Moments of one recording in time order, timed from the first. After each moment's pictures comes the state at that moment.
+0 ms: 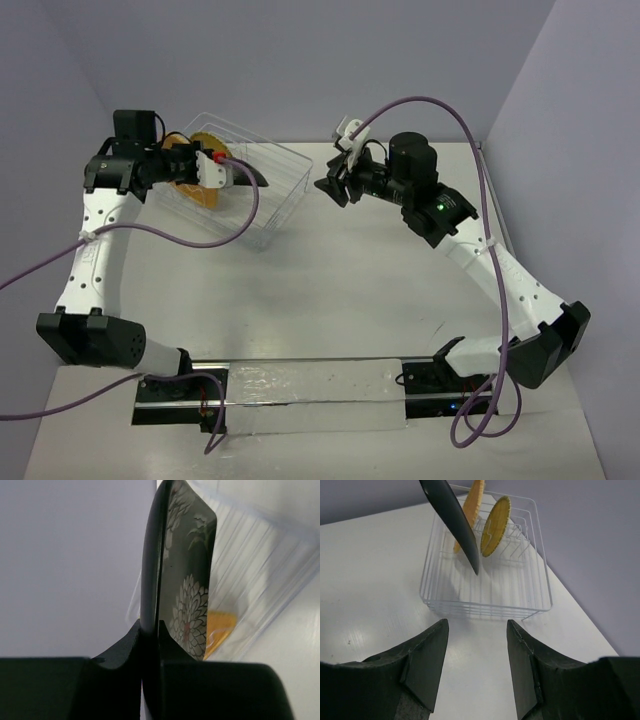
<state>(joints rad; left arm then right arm) -0.08 1.45 1.71 -0.95 0.63 1.56 0.59 1.31 1.41 -0.27 -0.37 -0.26</state>
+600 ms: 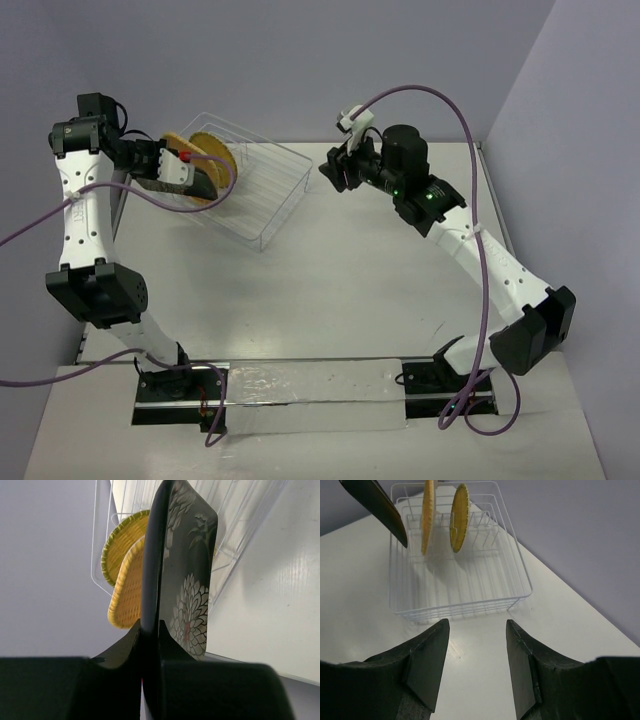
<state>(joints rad) 0.15 1.73 2.03 -1.38 0.60 1.95 0.56 1.38 1.43 -0.22 -0.23 -0.15</state>
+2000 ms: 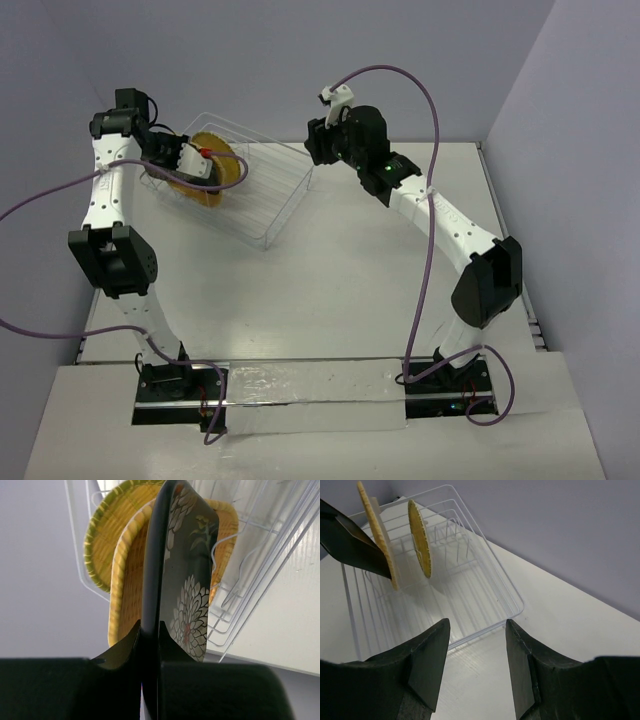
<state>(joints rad) 0.07 1.96 2.12 -1.23 0.45 1.98 0.55 1.71 1.64 -0.12 -0.04 0.01</state>
